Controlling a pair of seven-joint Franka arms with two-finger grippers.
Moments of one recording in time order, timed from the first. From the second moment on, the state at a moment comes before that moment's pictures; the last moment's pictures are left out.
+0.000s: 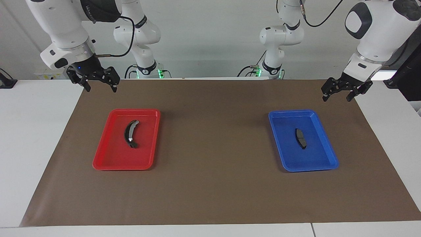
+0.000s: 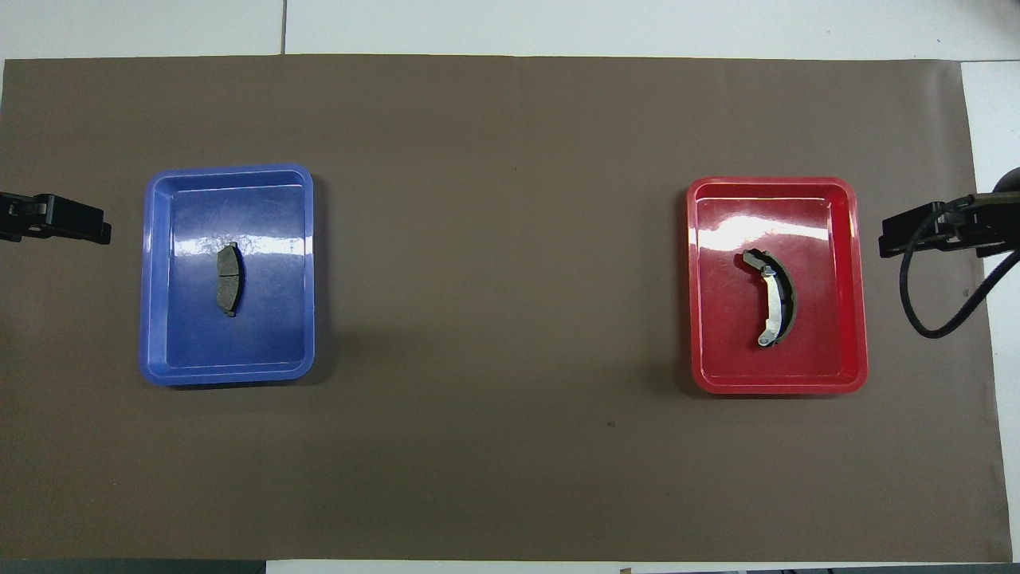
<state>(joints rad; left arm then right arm) -0.03 0.00 0.01 -1.65 0.01 1.66 0.10 0.07 -0.03 -0.07 -1.61 -0.03 1.54 0.04</state>
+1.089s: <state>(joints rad) -0.03 -0.01 0.01 -1.69 0.01 1.70 0.10 0.07 -0.03 -0.07 -1.61 -0.03 1.54 0.04</state>
